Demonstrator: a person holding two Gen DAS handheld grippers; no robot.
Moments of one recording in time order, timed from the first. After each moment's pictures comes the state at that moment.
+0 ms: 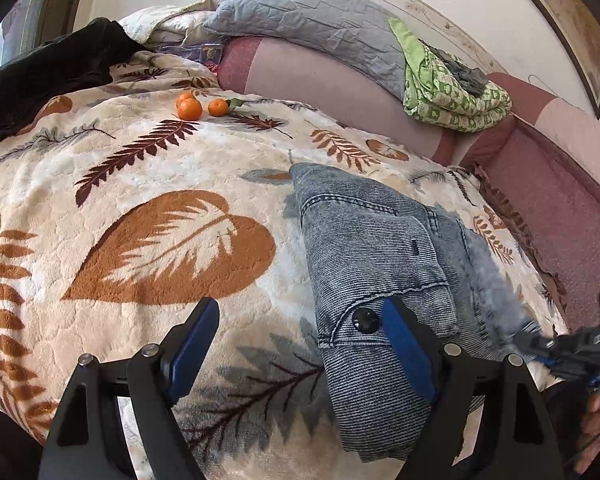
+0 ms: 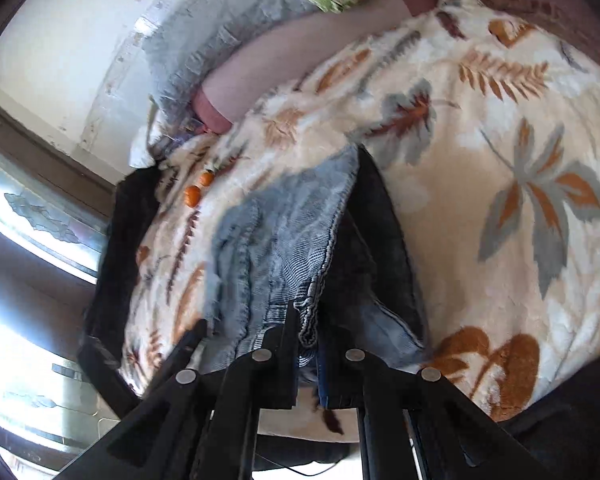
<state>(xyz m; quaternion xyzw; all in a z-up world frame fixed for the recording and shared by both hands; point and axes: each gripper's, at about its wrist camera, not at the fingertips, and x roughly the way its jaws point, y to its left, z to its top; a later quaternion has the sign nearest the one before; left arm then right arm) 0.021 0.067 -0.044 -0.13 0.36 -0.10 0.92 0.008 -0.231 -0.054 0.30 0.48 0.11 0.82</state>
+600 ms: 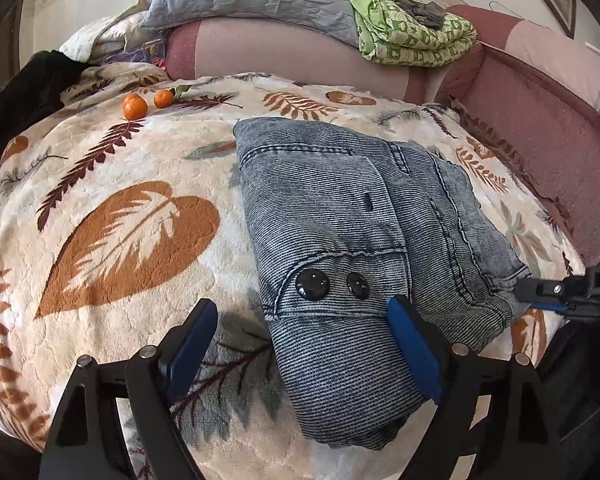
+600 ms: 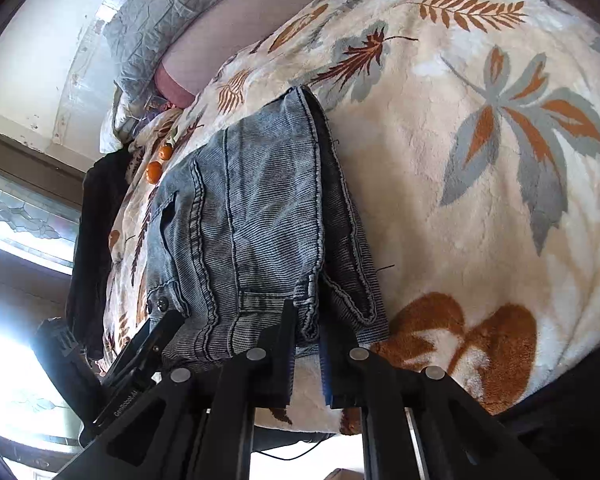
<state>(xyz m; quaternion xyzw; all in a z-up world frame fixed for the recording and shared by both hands) 0.023 0.023 -0.052 -0.03 0.40 -0.13 0.90 0.002 -0.246 -0.064 0.29 0.50 0.10 0.81</state>
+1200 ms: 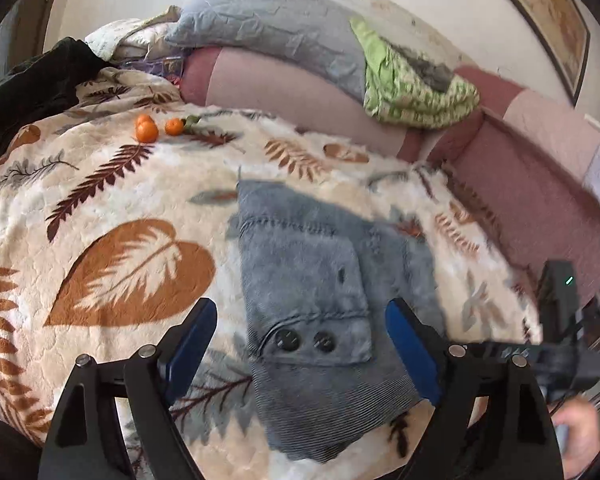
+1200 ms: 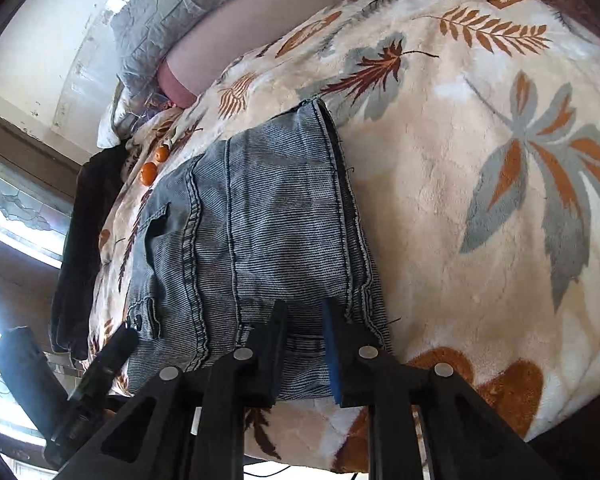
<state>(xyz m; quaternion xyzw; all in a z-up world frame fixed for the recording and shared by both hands) 0.017 0.039 0.000 -0.14 0.35 -0.15 0.91 0.029 -0.235 -0.080 0.26 0.49 0.11 0.82</state>
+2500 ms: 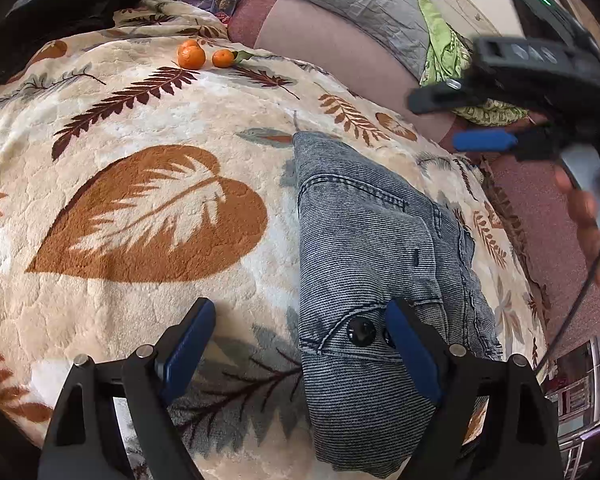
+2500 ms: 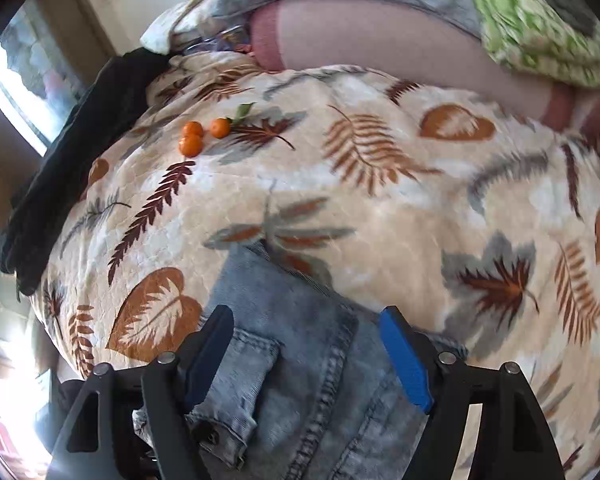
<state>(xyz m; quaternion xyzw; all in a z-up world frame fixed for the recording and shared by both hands) 0.049 0.068 -0.056 -0.19 0.43 -0.10 0.87 0.186 -0.063 0.038 -0.06 0.52 0.17 0.83</state>
